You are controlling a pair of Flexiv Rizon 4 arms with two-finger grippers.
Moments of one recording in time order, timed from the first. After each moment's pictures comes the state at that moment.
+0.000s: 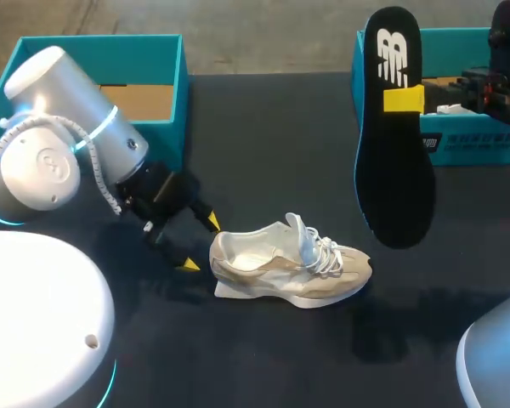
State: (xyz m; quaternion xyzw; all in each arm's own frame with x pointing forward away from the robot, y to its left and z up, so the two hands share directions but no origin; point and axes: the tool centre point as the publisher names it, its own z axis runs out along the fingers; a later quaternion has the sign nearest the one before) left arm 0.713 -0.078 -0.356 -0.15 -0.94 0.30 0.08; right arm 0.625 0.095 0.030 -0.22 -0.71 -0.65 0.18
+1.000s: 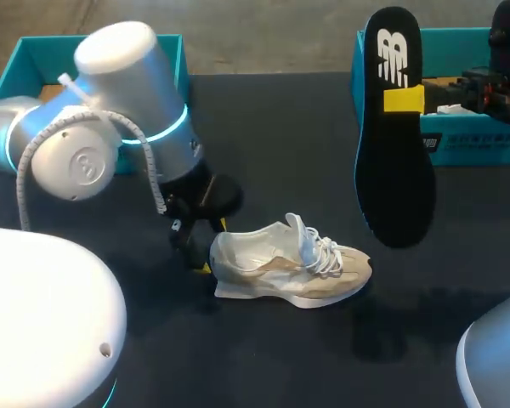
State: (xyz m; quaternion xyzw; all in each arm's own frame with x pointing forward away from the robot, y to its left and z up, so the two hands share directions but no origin) left arm 0.702 -0.089 -0.339 -0.11 -0.99 0.12 0.05; right arm 0.625 0.095 0.030 -0.22 -0.71 -0.65 0.18
